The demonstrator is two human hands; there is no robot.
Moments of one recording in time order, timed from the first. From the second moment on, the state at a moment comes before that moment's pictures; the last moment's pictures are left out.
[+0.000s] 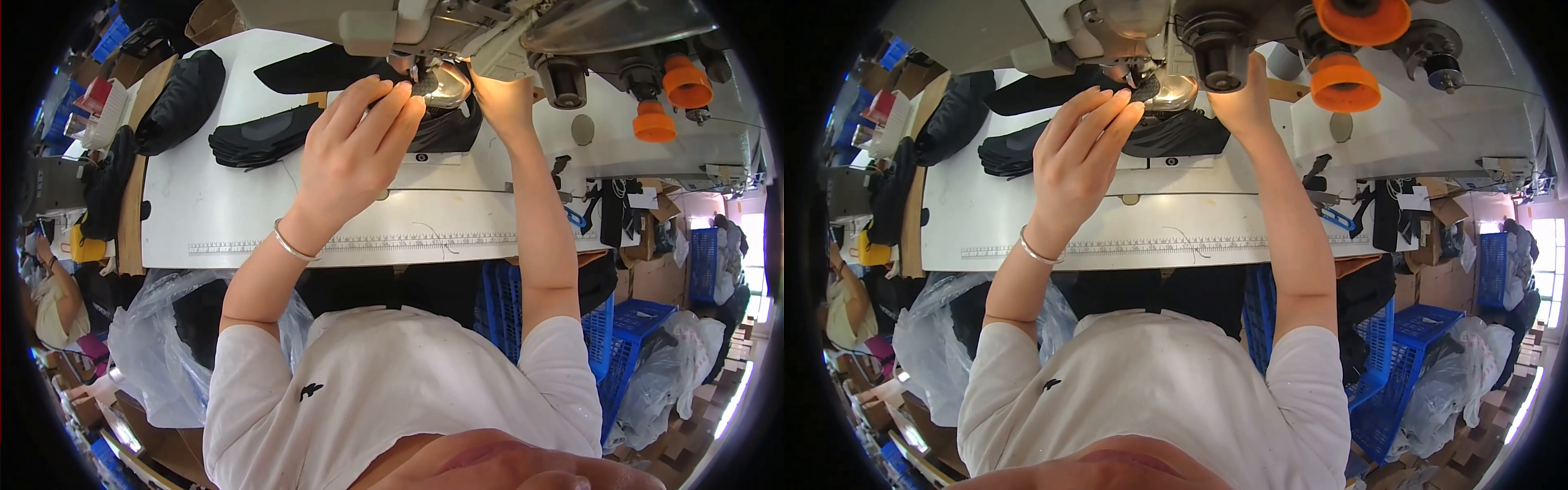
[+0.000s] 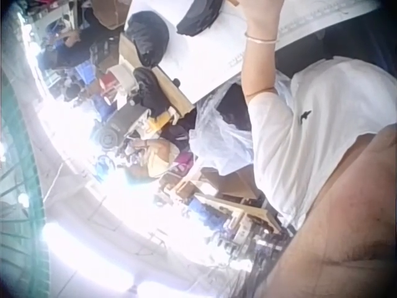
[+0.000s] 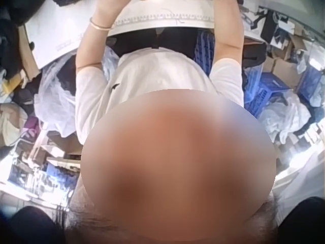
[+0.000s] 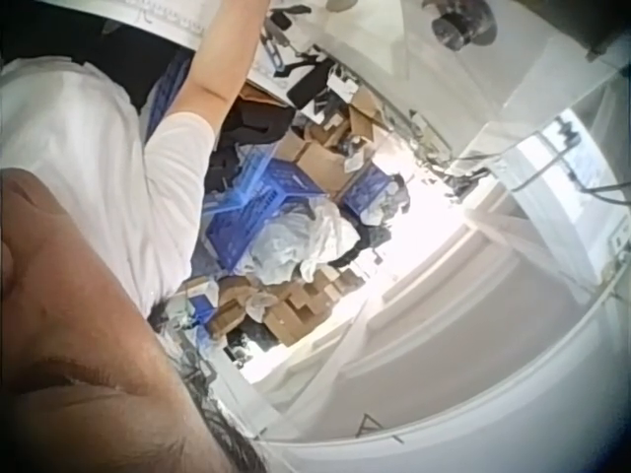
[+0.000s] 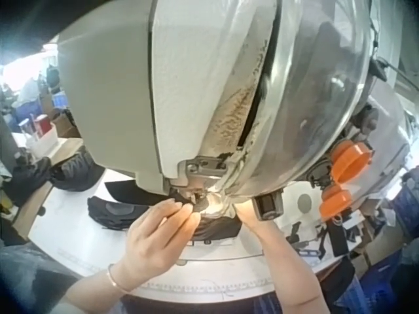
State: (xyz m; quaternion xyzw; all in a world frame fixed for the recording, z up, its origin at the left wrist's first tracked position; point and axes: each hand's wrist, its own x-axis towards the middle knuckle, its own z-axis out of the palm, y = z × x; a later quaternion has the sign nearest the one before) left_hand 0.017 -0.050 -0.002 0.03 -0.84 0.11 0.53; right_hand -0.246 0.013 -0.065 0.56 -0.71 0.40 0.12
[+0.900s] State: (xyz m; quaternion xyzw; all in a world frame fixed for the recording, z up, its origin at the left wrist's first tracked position) left_hand 0.014 -0.042 -0.005 0.09 -0.84 0.06 0.54; right_hand -0.210 0.017 -0.044 0.48 -0.62 0.62 0.00
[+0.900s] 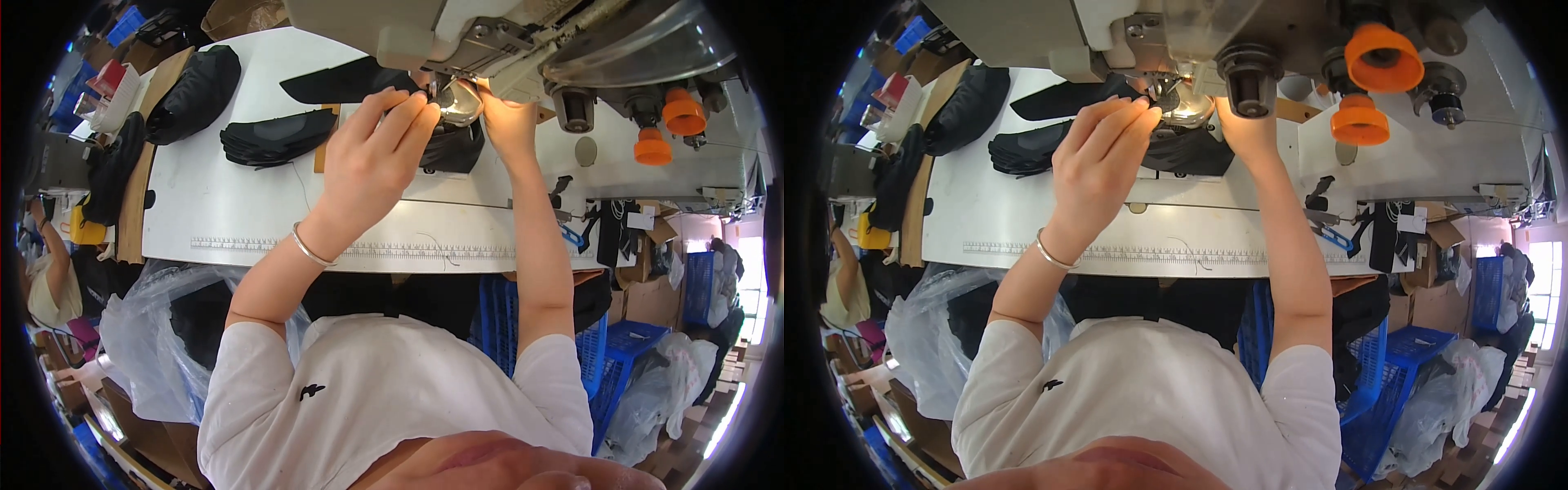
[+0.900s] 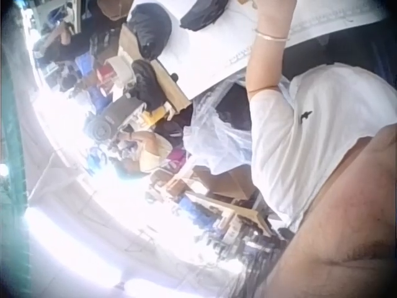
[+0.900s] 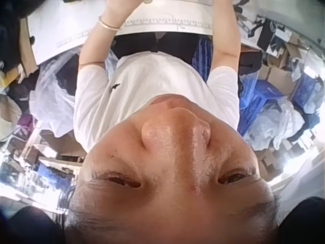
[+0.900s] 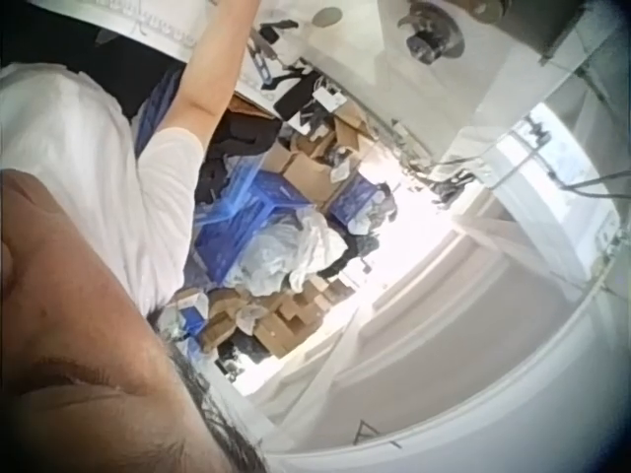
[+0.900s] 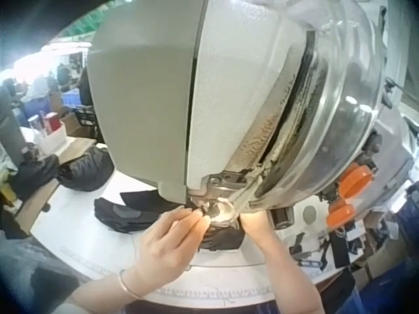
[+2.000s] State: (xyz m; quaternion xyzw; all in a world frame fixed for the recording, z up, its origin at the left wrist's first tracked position) left_hand 0.034 -0.066 0.002 -0.06 -0.87 0.02 0.49; right_hand -0.111 0.080 0.016 0.48 -0.71 0.51 -0.01
